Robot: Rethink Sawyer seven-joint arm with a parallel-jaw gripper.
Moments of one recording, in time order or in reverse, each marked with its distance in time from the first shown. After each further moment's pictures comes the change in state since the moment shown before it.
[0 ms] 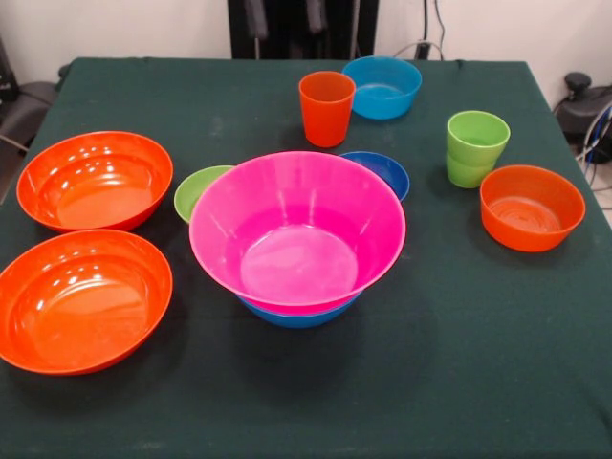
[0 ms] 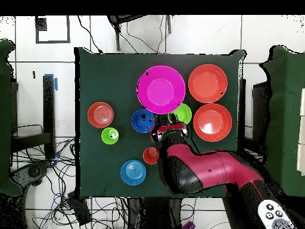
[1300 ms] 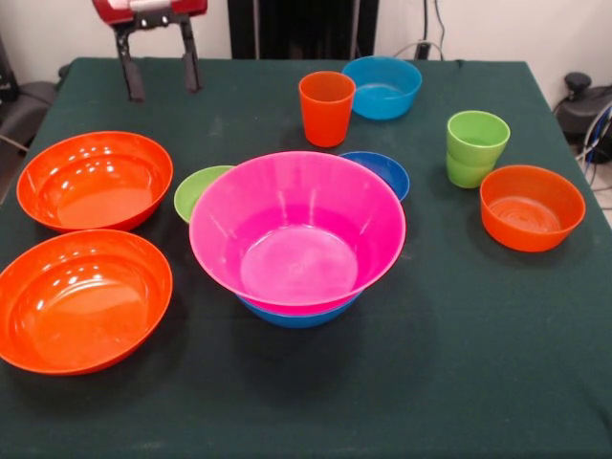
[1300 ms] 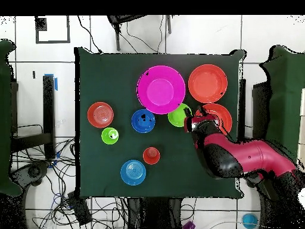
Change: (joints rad) arm -0.299 0.311 0.222 -0.191 -0.248 0.157 -0.001
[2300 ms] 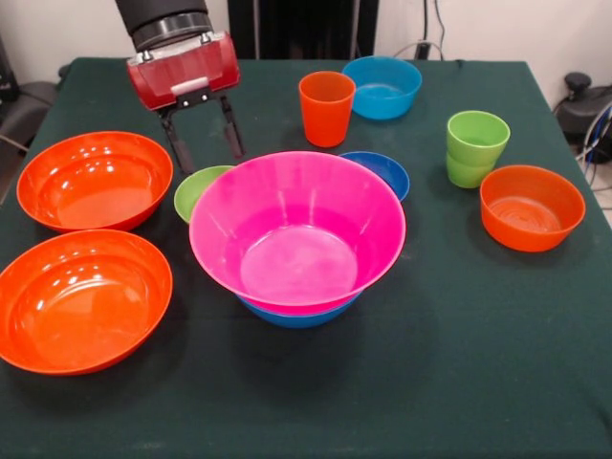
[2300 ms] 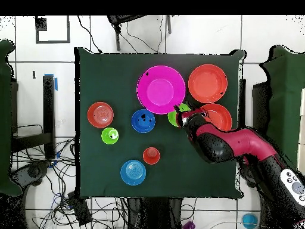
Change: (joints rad) arm -0.054 0.293 0.114 -0.119 -0.105 0.148 -0.152
